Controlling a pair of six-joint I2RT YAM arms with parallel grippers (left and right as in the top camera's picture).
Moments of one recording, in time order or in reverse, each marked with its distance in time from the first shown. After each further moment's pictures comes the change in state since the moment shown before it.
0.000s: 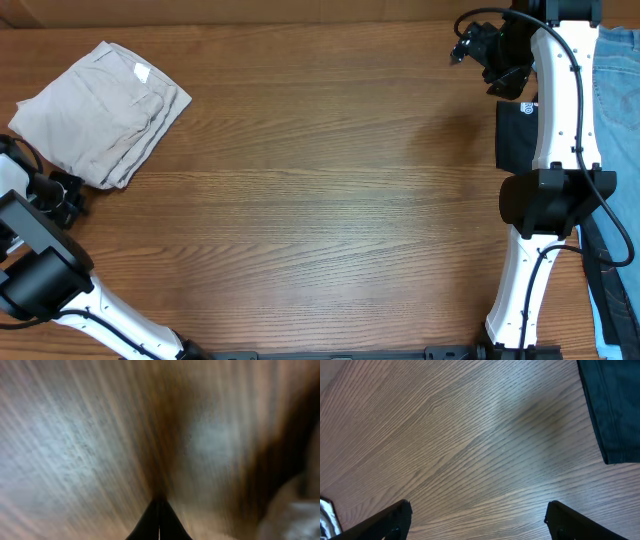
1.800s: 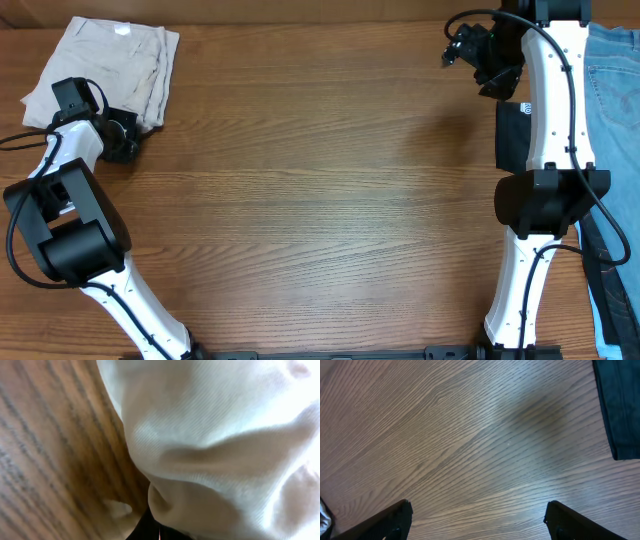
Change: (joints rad) left arm -0.311 0.058 -0.012 0.476 0.143 -0.397; right arm 0.030 0.000 0.000 -0.011 0.000 0.000
